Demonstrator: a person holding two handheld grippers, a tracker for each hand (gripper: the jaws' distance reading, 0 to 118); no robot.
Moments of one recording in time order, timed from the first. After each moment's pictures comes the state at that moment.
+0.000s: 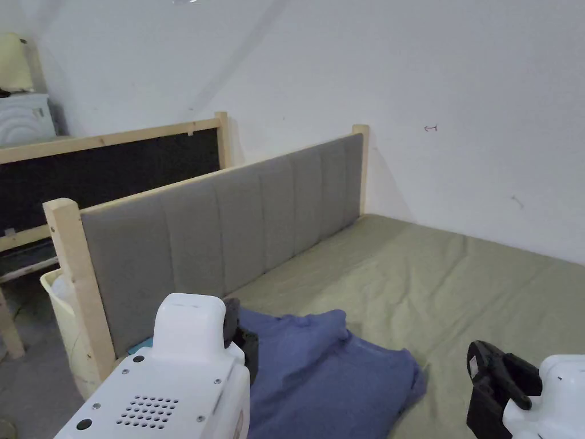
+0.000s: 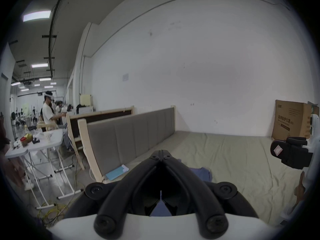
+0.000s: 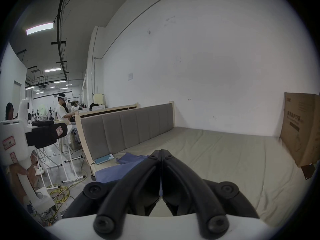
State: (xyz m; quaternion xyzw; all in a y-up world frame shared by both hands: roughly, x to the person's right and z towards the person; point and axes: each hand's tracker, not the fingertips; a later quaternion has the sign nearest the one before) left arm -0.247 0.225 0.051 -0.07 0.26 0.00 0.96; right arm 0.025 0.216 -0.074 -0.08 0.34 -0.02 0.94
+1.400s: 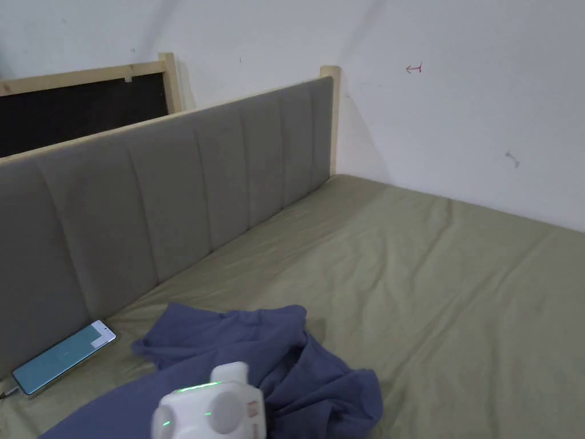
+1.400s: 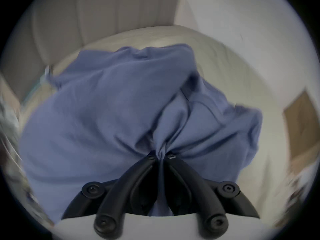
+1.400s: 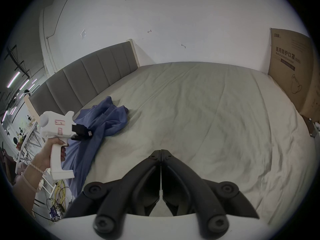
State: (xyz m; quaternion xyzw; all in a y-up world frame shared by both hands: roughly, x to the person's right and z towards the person) left arm -0.364 -0.036 -0.244 -0.40 0.19 0.32 0.84; right arm 0.065 0.061 -0.219 -0.35 0.21 -0.03 0.91
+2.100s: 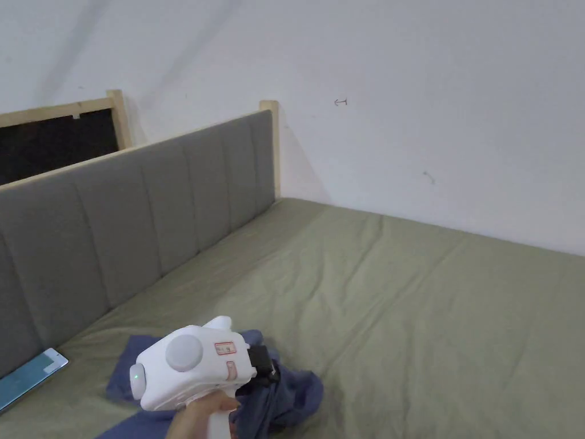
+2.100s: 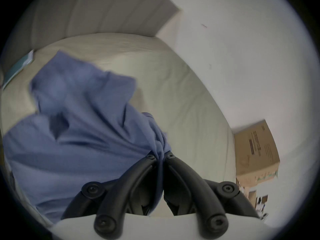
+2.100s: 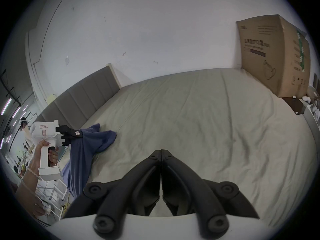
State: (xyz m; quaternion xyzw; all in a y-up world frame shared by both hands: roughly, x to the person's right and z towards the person) left arm -0.282 0.075 -0.284 -0.35 0.04 0.36 0.86; right arm 0.186 0.105 -0.191 -0.30 0.13 -0.11 0.94
